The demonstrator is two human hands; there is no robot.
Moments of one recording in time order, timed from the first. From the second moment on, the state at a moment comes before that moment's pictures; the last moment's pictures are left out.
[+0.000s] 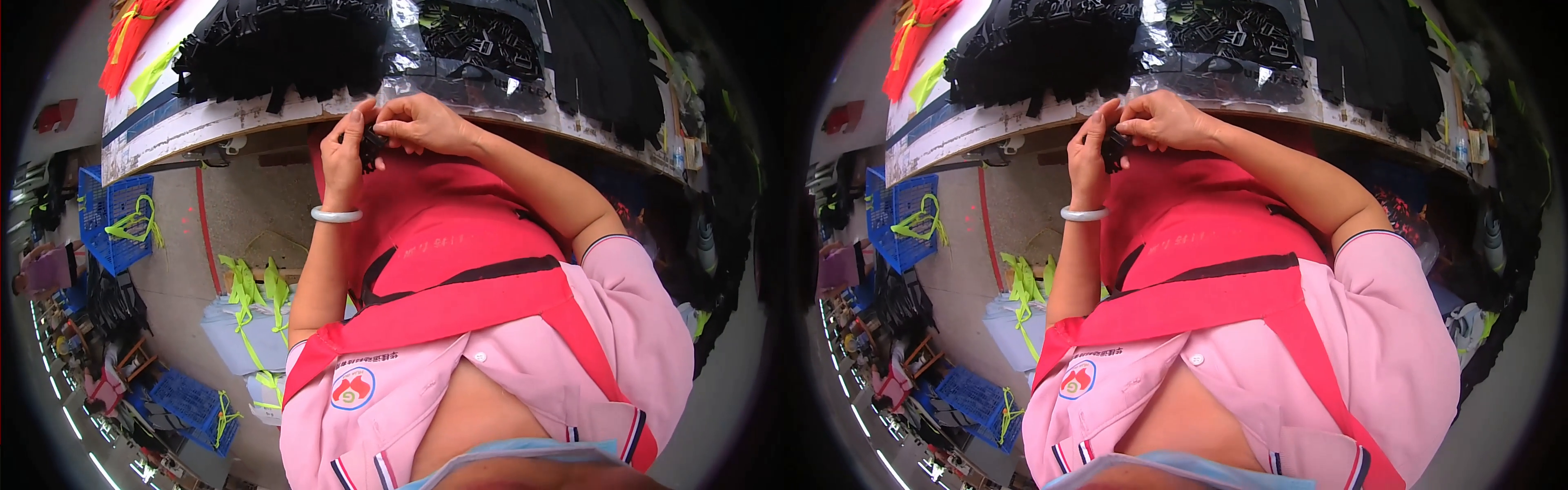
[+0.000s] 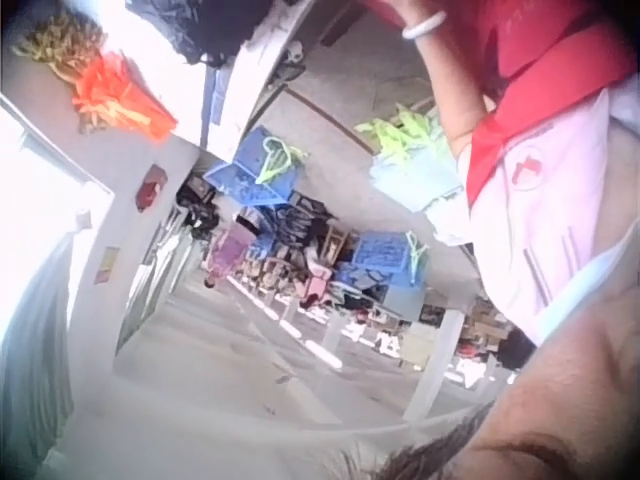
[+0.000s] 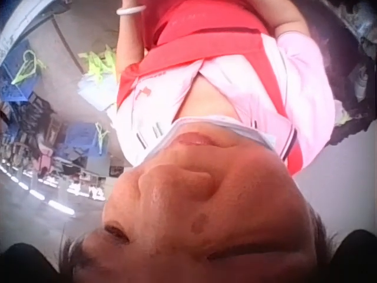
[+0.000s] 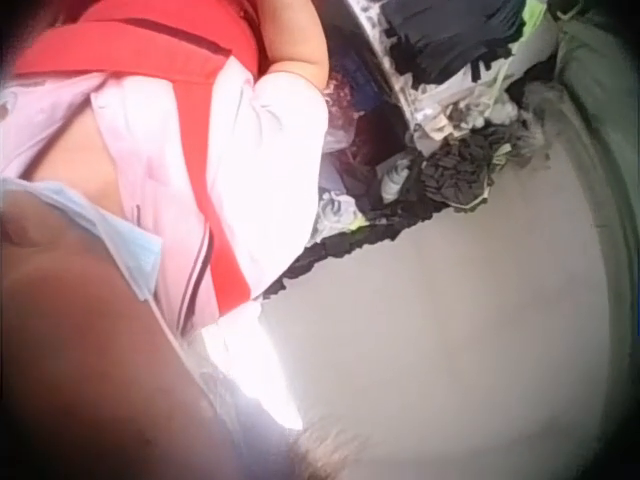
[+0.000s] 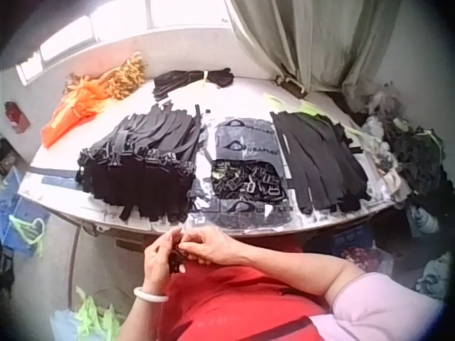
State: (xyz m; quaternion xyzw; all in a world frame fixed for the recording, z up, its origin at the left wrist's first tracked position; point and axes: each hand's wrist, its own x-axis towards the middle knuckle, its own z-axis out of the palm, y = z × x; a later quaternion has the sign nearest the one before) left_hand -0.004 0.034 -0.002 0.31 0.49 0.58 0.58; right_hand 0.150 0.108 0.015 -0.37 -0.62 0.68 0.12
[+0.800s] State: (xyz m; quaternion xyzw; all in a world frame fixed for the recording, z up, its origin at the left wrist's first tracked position) left_hand 0.039 0.023 -0.023 0.22 0.34 0.34 0.85; right_hand 0.365 0.136 0.039 -0.54 -0.80 0.09 0.26
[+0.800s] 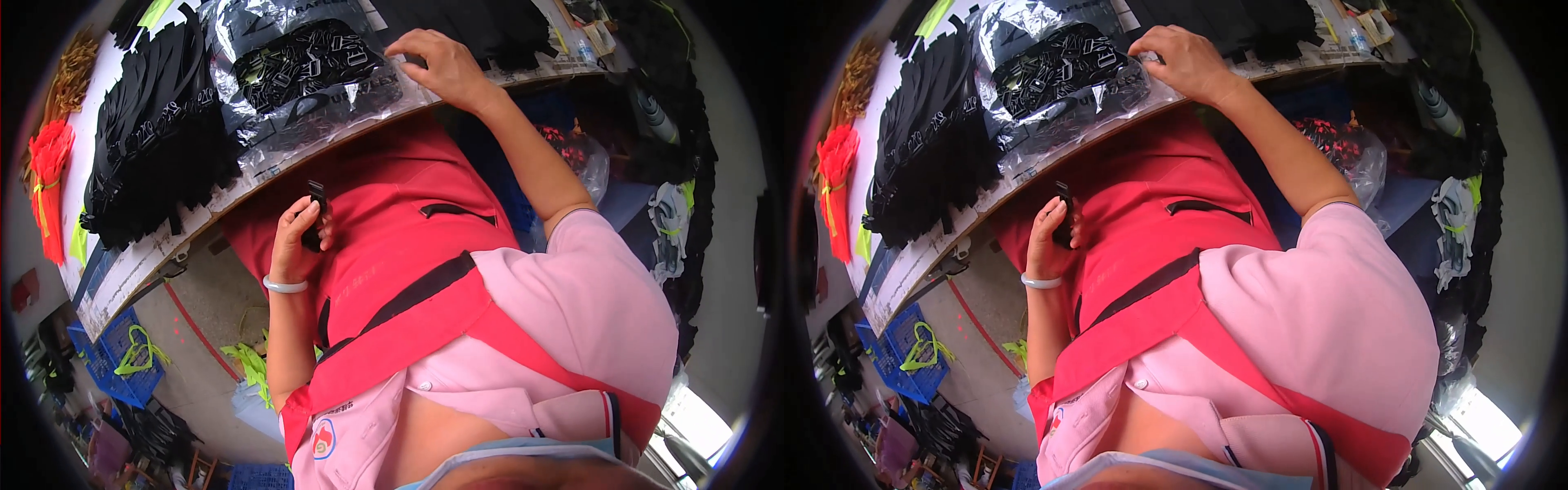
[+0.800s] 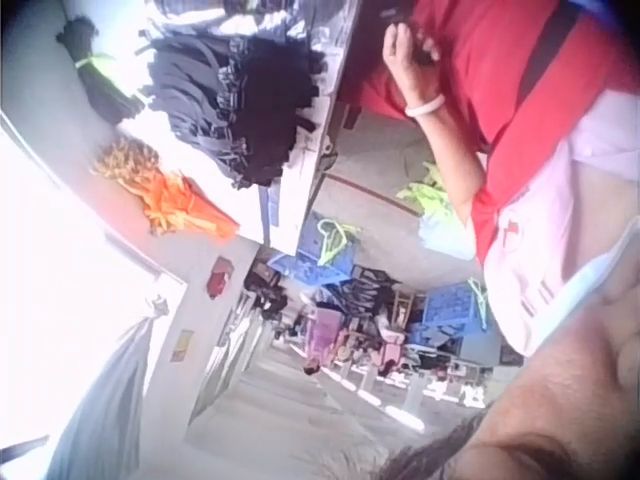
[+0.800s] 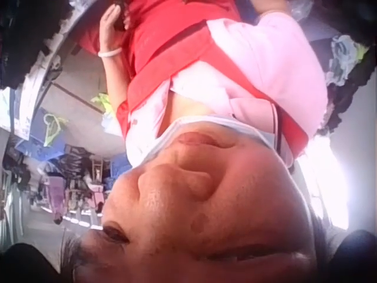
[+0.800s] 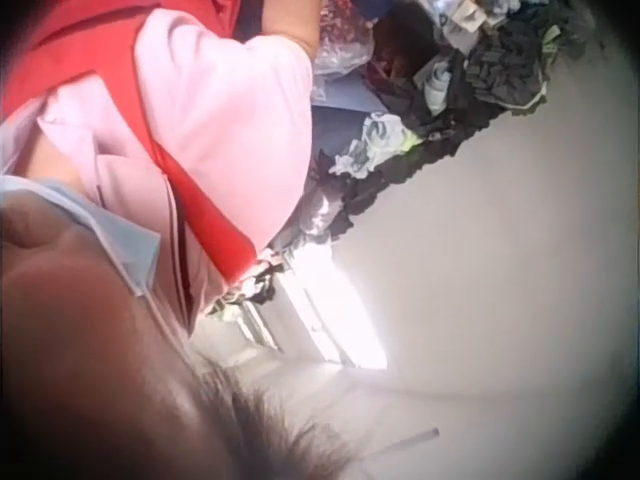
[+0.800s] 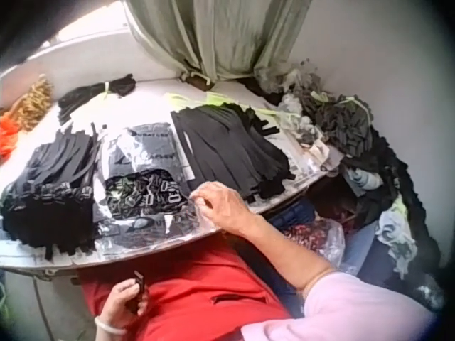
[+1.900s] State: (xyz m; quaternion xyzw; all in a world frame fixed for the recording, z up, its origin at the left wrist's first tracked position) left_hand 0.004 0.014 -0.030 0.62 0.54 0.21 0.53; right_hand 0.359 0.152 0.067 -0.33 -0.43 0.61 0.58
